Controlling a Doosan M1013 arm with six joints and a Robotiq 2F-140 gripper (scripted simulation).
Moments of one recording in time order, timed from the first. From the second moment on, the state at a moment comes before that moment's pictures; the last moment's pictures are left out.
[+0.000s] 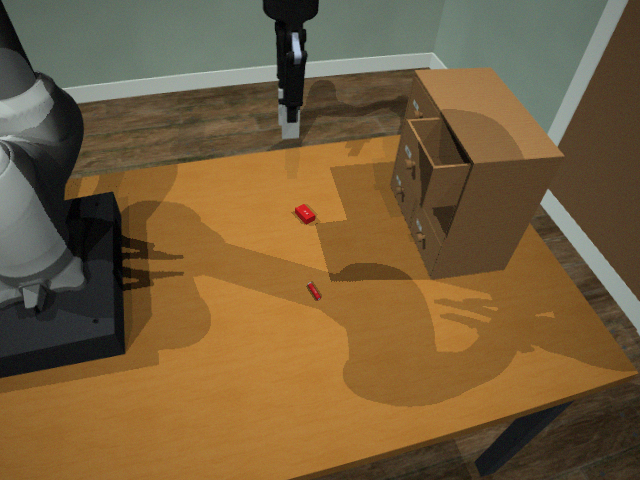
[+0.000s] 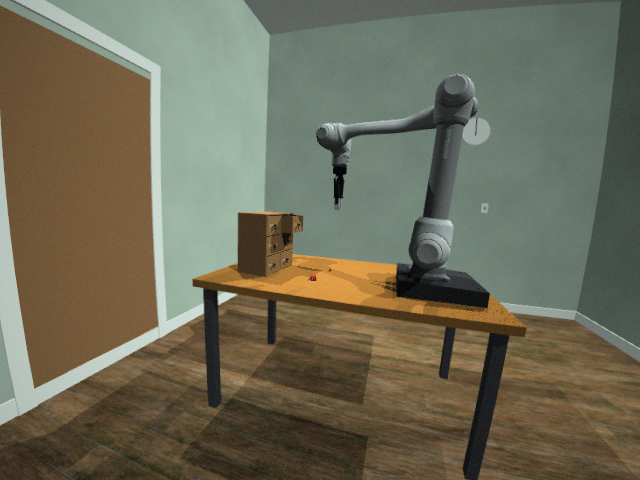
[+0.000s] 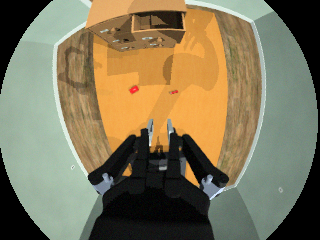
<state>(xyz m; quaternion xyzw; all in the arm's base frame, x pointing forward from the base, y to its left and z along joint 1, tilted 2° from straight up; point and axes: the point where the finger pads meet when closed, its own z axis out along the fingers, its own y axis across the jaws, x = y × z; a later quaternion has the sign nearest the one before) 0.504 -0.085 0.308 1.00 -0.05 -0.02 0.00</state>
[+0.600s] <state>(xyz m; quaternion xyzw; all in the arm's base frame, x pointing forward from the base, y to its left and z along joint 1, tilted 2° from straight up) 0.528 -0.113 0.213 0.98 0.22 -0.03 0.01</state>
